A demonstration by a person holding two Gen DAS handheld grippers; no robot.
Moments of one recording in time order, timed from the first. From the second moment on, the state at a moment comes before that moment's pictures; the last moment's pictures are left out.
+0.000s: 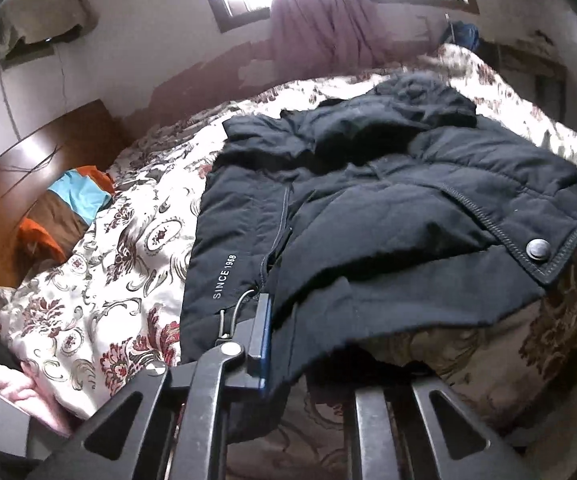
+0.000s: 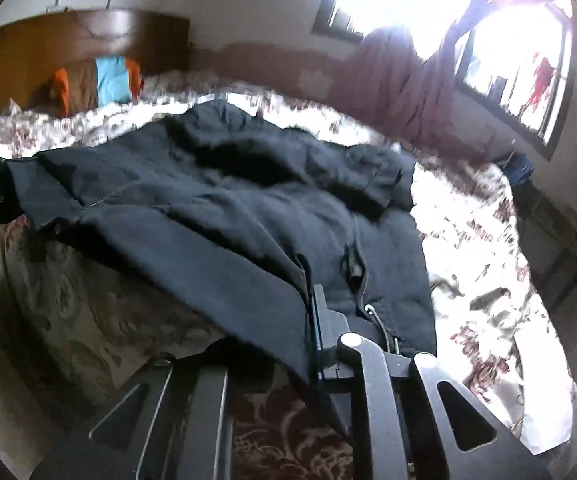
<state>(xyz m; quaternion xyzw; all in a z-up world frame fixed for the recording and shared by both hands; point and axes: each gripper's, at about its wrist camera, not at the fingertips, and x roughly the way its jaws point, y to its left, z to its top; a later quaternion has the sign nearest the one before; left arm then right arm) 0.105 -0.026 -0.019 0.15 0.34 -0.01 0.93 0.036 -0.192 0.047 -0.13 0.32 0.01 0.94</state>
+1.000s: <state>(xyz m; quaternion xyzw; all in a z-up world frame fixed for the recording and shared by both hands) 0.019 -0.014 0.143 0.09 0.13 -0.02 0.99 -0.035 -0.207 0.180 -0.07 0.10 0.00 0.99</state>
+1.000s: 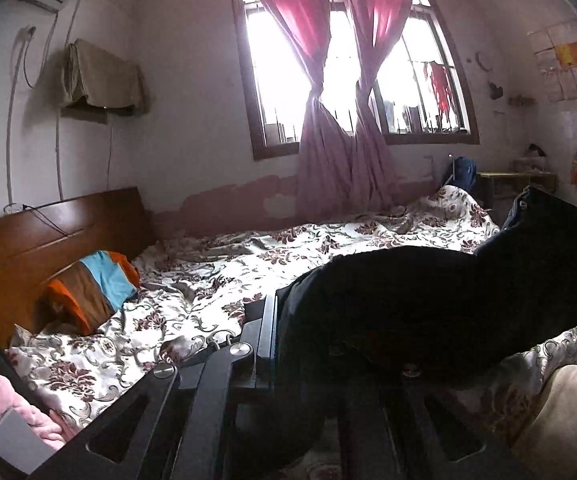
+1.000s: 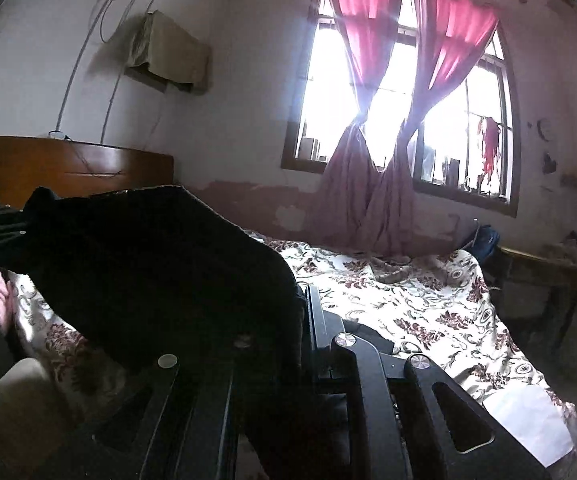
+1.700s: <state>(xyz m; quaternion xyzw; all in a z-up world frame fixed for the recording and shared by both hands) 0.219 -0.036 0.136 0.10 0.18 -0.02 0.98 0.173 -0.225 0.149 -0.07 0.13 -0.02 0.99</state>
